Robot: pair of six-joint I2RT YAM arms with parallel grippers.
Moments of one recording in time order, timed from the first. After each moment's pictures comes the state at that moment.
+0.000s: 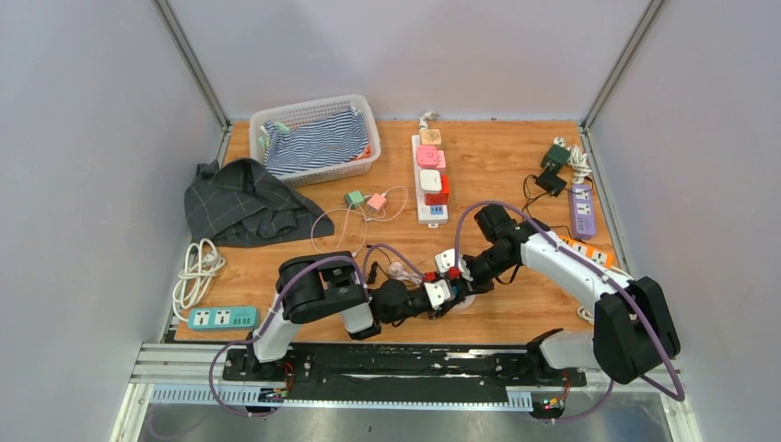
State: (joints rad) left arm -1.21 2.09 0.57 1.48 0.04 0.15; right arm 0.46 1.30 0.79 -0.89 -0.78 -1.36
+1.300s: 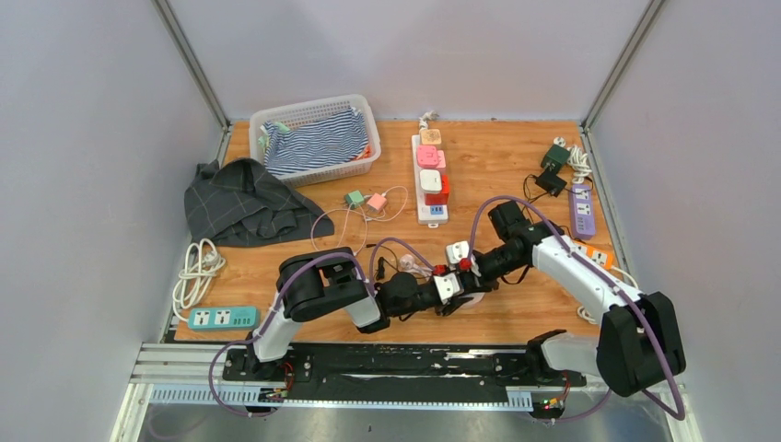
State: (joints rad) left arm -1.19 2.10 0.67 1.36 0.09 0.13; right arm 0.37 1.23 0.77 -0.90 -0.88 -1.34
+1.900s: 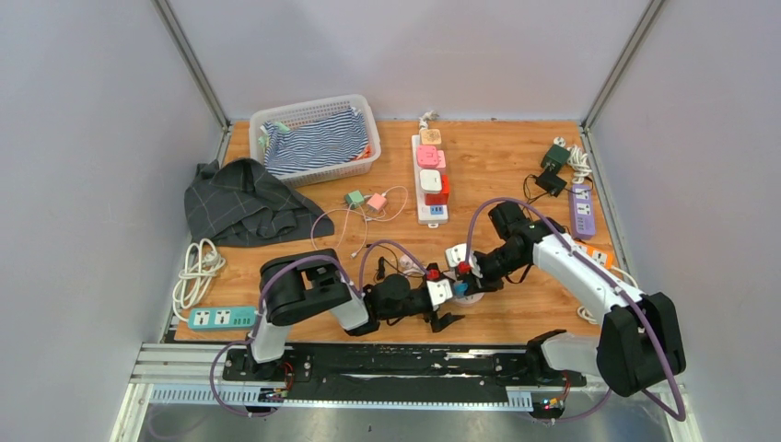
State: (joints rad) left arm -1.19 1.99 0.59 1.26 0.13 0.13; right arm 0.38 1.23 0.80 -0.96 -0.78 -1.38
